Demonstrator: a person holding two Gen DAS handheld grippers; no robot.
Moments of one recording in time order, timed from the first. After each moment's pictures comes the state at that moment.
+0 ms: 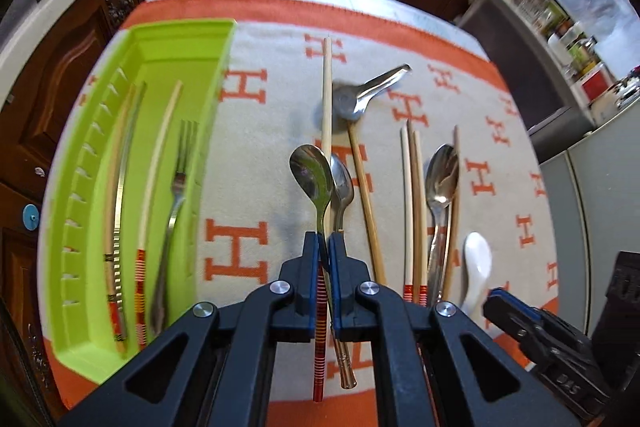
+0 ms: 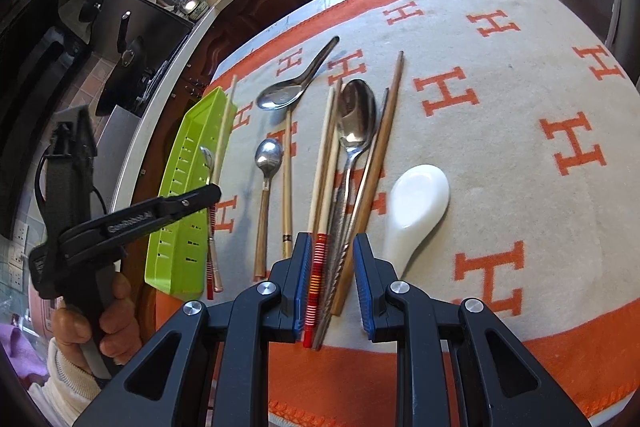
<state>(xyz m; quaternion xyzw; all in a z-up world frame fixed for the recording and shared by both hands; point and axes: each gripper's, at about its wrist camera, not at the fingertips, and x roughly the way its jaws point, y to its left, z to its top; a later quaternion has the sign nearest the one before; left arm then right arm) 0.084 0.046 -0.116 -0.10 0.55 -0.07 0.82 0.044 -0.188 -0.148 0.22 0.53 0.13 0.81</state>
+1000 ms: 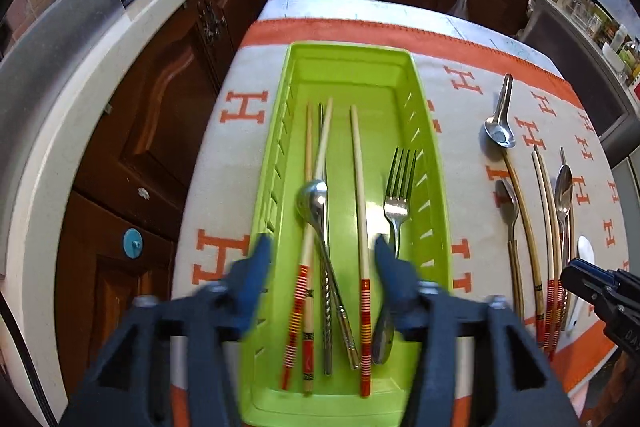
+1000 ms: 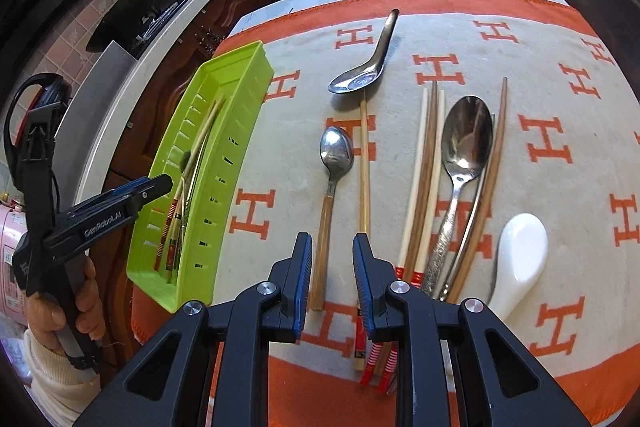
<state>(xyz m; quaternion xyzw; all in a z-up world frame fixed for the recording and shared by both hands) 0.085 0.163 -0.117 -0.02 0.52 0.03 0.85 0.089 -0.074 -0.138 0.10 0.56 0.14 0.81</state>
